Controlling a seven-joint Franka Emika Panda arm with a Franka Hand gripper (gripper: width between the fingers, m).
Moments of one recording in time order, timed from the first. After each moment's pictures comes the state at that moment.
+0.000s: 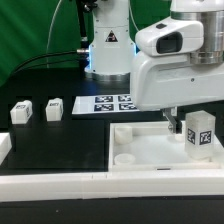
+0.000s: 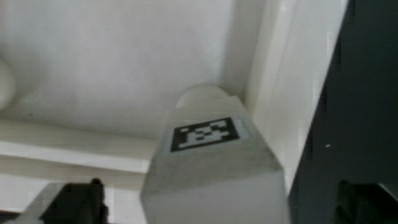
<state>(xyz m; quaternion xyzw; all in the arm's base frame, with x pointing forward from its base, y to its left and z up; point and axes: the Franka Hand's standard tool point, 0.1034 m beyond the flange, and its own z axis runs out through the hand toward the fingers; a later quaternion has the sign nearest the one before) 0.617 0.118 0.077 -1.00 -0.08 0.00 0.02</state>
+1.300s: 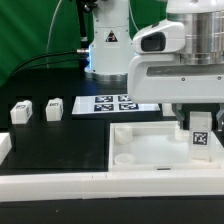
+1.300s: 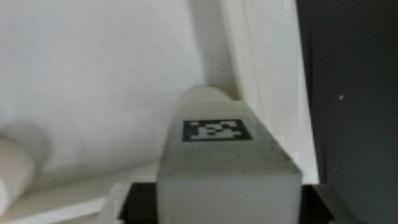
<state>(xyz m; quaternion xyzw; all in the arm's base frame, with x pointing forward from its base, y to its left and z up) 0.618 0.115 0.076 -0.98 0.20 0.00 0.03</state>
